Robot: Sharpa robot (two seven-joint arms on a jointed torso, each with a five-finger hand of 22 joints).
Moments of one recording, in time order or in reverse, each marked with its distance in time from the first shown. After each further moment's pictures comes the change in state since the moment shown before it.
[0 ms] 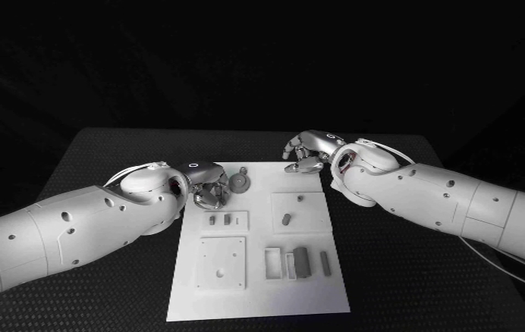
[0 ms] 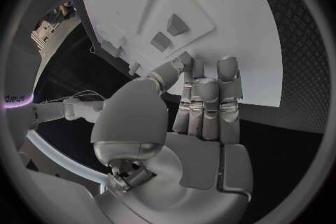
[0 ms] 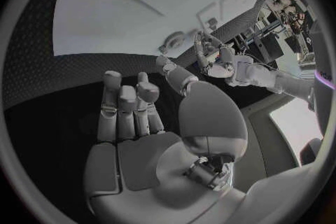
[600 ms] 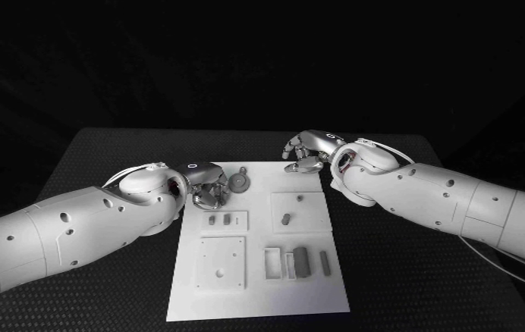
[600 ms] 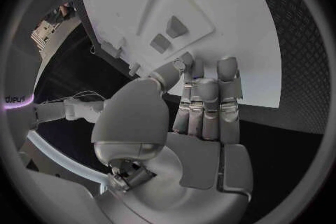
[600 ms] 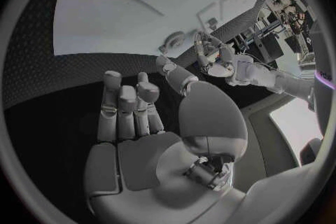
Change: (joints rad) left arm -0.002 -0.003 -0.004 -0.001 0.002 -0.008 0.006; left_hand 0.007 0.004 -0.001 -0.001 0.000 -0.016 0.007 0.000 -0.005 0.000 0.000 -0.012 0.000 -0.002 -0.002 0.000 0.000 0.000 -0.006 -0.006 0.000 0.000; right arm 0.000 -0.001 0.000 0.000 0.000 0.000 0.000; right_hand 0.000 0.000 0.000 0.000 0.000 0.000 0.000 0.000 0.000 0.000 0.000 0.000 0.000 0.000 0.000 0.000 0.000 0.000 0.000 0.000 0.000 0.001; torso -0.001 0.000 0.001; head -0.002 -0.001
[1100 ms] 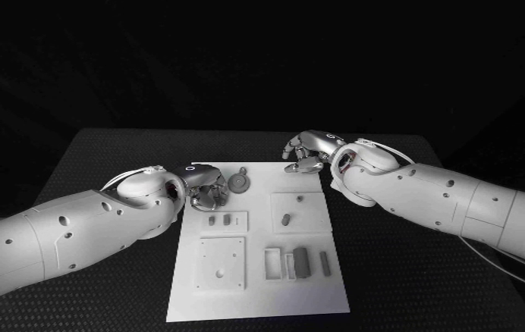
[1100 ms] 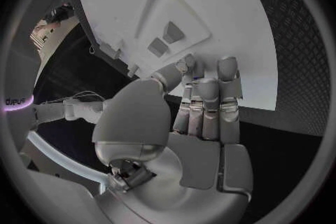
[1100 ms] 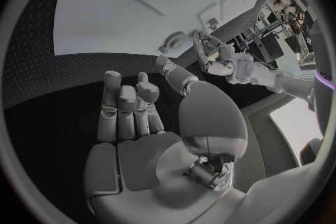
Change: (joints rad) left arm -0.007 -0.006 -0.006 -0.002 0.001 -0.019 -0.002; left_hand 0.018 -0.052 -0.008 -0.001 0.001 -0.075 0.030 -0.042 -0.018 -0.015 0.014 -0.009 -0.001 -0.017 0.004 0.000 0.000 -0.001 -0.011 0.004 -0.007 0.000; right arm 0.000 -0.001 0.000 0.000 0.000 0.000 0.000; right_hand 0.000 0.000 0.000 0.000 0.000 0.000 0.000 -0.004 0.000 0.000 0.000 0.000 0.000 0.000 0.000 0.000 0.000 0.000 0.000 0.000 0.000 0.000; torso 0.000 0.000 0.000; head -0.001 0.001
